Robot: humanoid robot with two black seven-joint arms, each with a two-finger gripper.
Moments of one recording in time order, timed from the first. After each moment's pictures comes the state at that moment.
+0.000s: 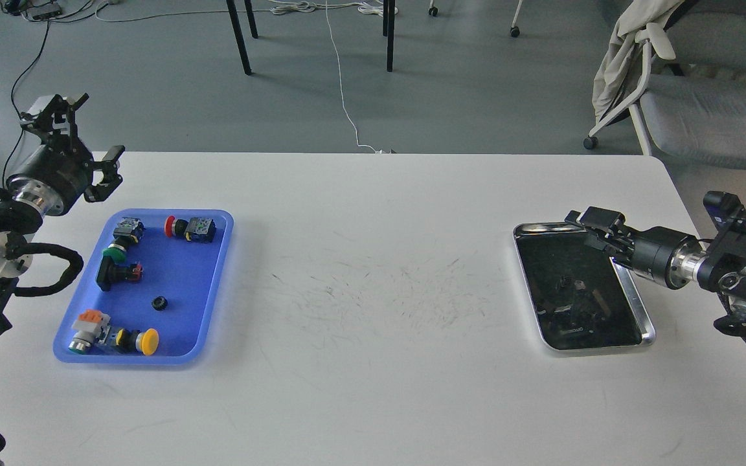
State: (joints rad) left arm -0.81 0.48 -0.50 -0.36 -0.01 -0.49 -0.30; right arm 0.99 -0.66 -0.30 0.82 -0.55 0.21 0.49
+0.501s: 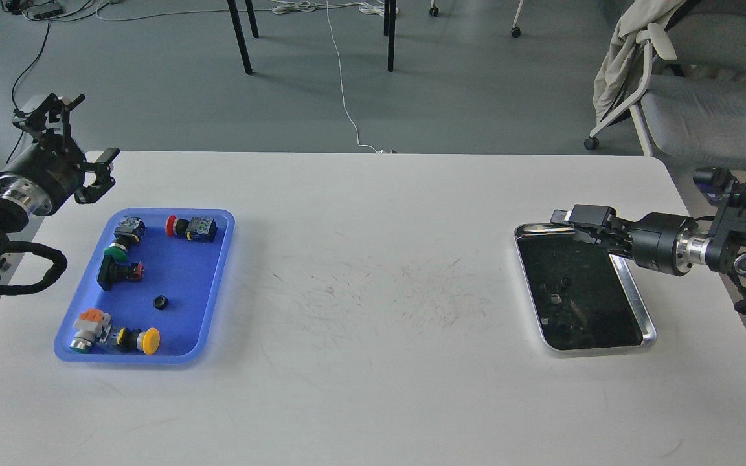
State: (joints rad) left arm -0.81 0.54 -0.49 -0.45 0.00 -0.49 -0.28; right arm 1.11 -0.76 -0.28 0.99 -0.70 0.25 0.49
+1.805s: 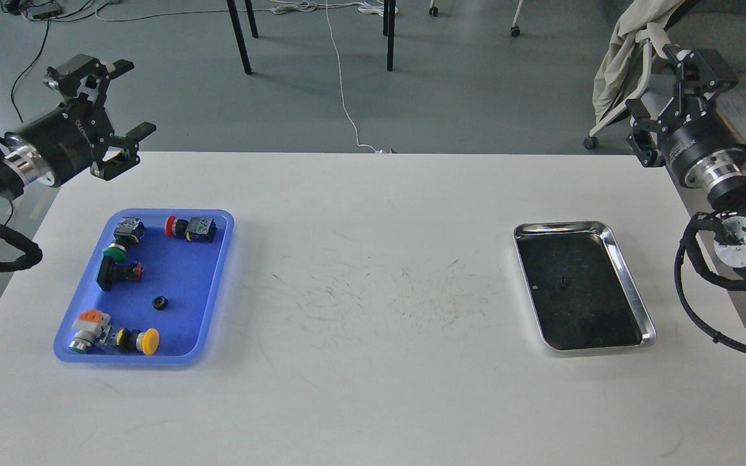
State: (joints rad) left arm -0.89 0.84 -0.35 -0.96 0.22 -0.49 -0.27; right arm 0.84 -0.70 0.35 1.03 0.02 -0.01 0.49
